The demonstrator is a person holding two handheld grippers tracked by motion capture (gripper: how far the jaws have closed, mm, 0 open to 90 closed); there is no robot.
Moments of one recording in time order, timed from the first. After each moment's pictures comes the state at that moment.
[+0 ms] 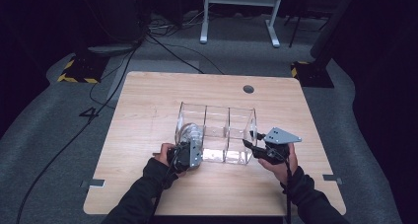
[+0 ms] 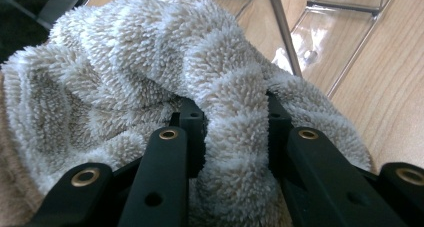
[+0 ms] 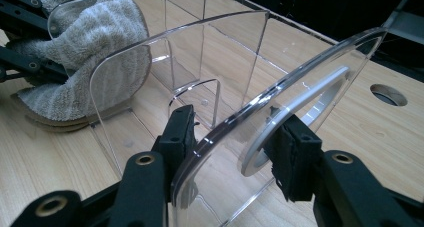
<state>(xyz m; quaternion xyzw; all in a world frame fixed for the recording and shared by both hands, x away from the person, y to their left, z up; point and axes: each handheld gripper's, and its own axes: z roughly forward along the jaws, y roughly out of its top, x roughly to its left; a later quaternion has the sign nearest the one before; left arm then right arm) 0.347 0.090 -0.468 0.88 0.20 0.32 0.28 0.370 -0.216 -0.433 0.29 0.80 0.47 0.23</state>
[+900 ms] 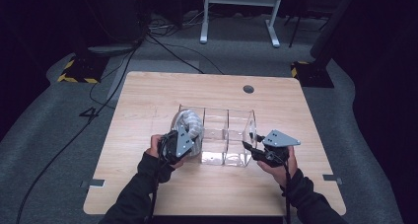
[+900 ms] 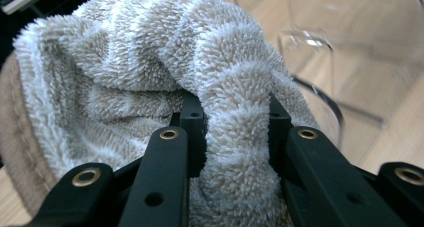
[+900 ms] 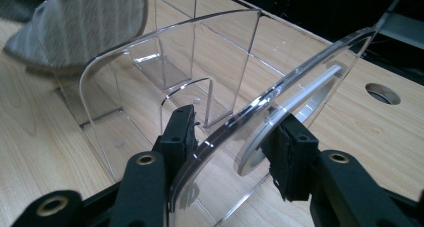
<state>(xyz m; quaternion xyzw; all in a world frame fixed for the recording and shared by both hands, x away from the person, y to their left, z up) 0.339 0.110 -0.424 0.84 0.22 0.33 0.37 0.361 -0.212 -0.433 0.29 0.80 0.46 0.25</state>
